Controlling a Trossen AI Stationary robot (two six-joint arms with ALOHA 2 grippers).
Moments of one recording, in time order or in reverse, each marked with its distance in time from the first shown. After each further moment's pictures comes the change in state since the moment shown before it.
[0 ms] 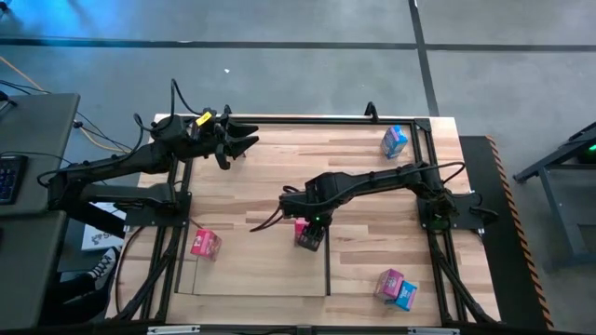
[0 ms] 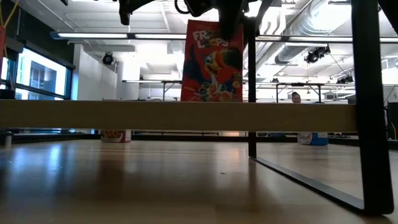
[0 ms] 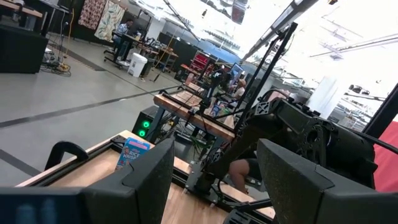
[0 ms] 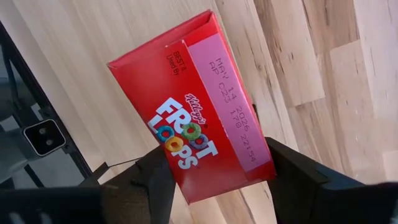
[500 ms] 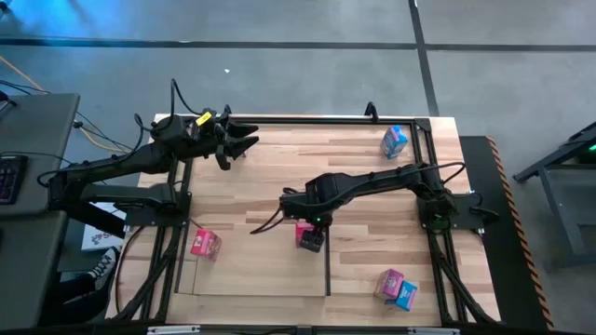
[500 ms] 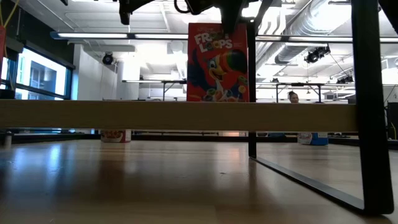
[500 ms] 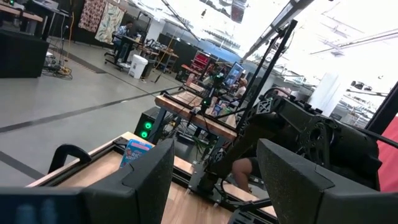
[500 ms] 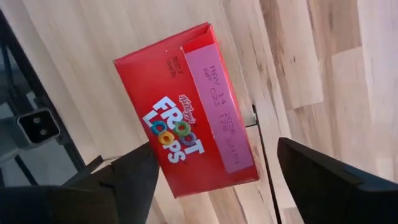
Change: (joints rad) left arm 0.000 0.000 0.000 0.000 0.000 0.025; right arm 0.000 0.000 0.000 -0.005 0.001 -0.058
